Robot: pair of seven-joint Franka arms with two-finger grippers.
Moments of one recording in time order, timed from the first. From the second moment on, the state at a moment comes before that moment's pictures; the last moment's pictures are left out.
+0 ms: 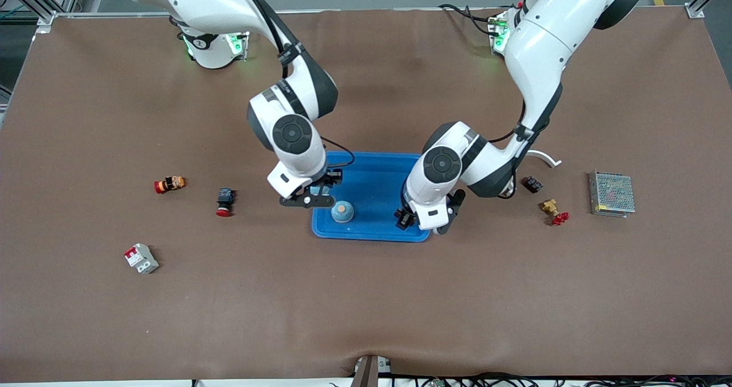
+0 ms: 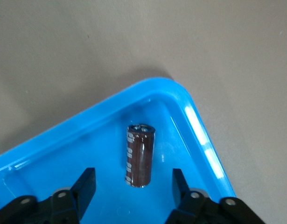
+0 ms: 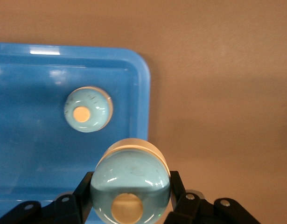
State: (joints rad) left arm -0.30 0.80 -0.38 -1.48 0.23 2.28 -1.76; right arm 0.64 0.56 -0.06 -1.59 0.07 2.05 0.55
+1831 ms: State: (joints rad) left arm -0.25 0.70 -0.35 -1.39 0.23 2.13 -1.67; right arm 0.21 0.58 -0.07 -1.56 0.06 2.03 -0.34
